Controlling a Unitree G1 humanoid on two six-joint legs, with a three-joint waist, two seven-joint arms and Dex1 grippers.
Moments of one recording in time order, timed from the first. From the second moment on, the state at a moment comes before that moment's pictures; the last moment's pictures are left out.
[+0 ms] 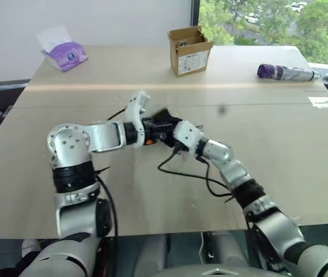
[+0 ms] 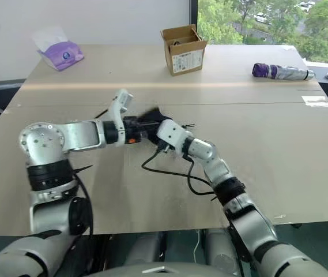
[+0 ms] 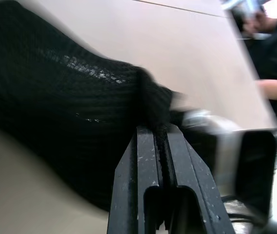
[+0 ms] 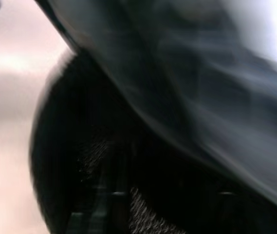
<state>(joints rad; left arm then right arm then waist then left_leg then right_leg) -0.73 0.46 0.28 -0.03 -1.06 1.50 -0.08 -0.57 -0.09 0.31 0.33 -0.11 -0.07 0.60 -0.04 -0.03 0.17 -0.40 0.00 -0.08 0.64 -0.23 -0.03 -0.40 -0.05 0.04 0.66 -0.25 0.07</state>
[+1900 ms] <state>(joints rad) -0.88 0.47 -0.19 0.03 -0.51 0.77 -0.81 -0.56 -0.42 0.11 -0.37 -0.14 0.47 0.46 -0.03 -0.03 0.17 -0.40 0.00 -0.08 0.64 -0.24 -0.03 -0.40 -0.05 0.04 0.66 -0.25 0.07</state>
